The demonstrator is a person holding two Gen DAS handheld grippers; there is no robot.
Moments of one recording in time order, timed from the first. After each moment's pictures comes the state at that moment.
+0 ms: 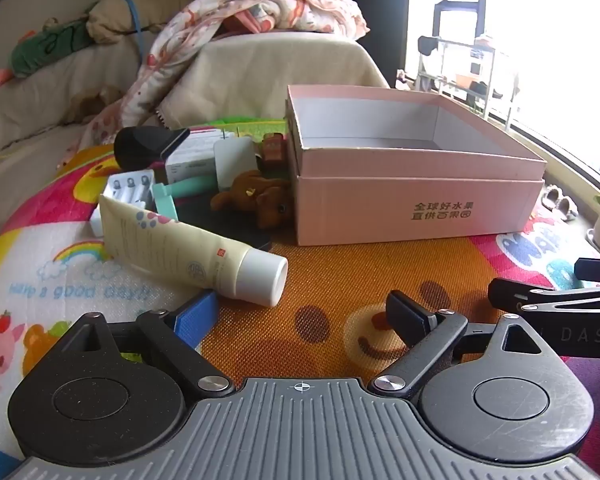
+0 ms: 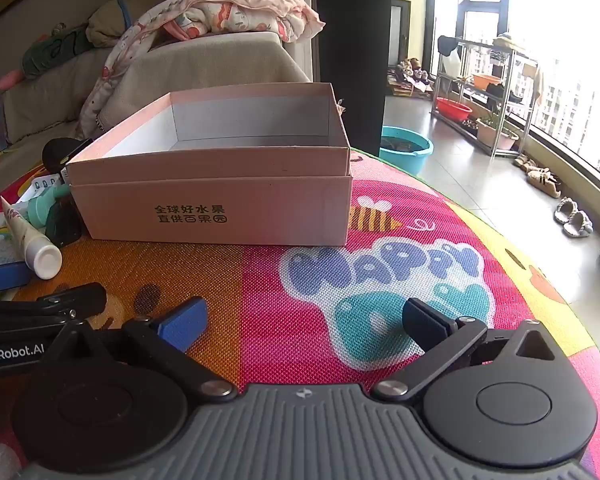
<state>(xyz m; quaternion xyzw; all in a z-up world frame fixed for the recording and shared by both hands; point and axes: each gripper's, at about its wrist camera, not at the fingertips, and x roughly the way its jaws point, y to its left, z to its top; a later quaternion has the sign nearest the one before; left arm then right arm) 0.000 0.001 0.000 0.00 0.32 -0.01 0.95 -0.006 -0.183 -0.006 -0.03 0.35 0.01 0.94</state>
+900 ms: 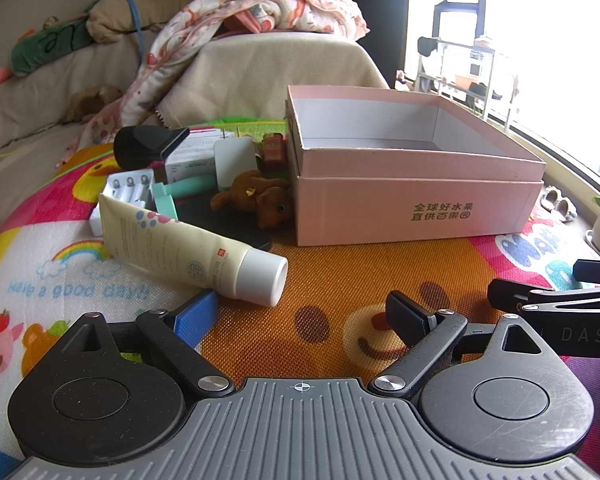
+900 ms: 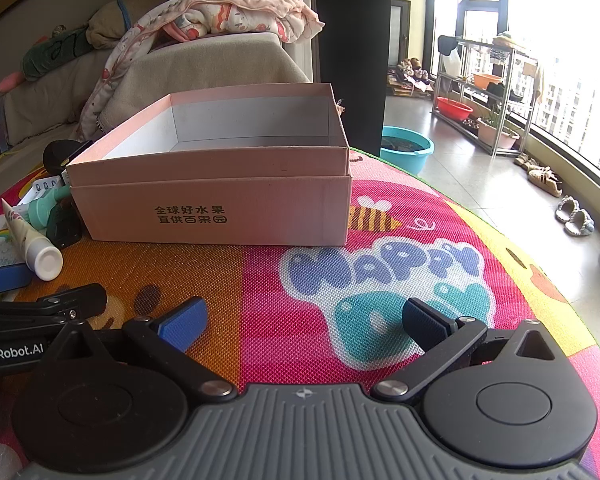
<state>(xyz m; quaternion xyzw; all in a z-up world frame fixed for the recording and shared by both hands) 0.000 0.001 0.000 0.00 0.32 -0.01 0.95 -0.006 -0.183 -0.006 -0.02 0.35 0.01 0.94</state>
